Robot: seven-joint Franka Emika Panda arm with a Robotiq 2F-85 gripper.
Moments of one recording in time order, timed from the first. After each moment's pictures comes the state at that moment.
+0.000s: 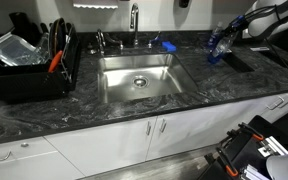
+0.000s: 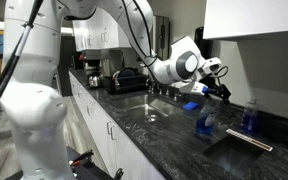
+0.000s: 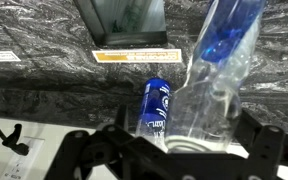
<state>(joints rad) -0.06 0.22 -0.58 -2.20 -0.35 3.05 0.24</state>
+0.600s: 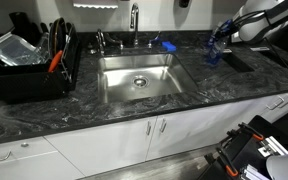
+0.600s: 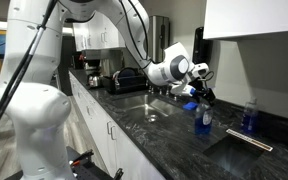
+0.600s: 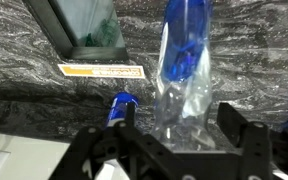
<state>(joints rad) 0.05 0.25 -0.59 -2.21 -0.38 3.01 0.32</state>
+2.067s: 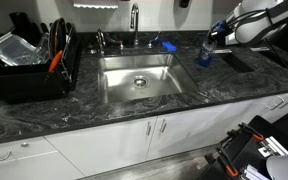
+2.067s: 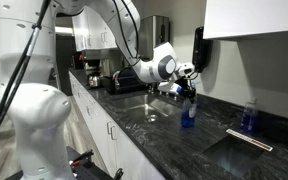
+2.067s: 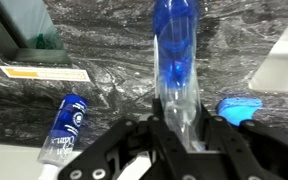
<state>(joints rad) 0.05 0.15 -0.47 -2.31 -0.33 3.04 0.28</state>
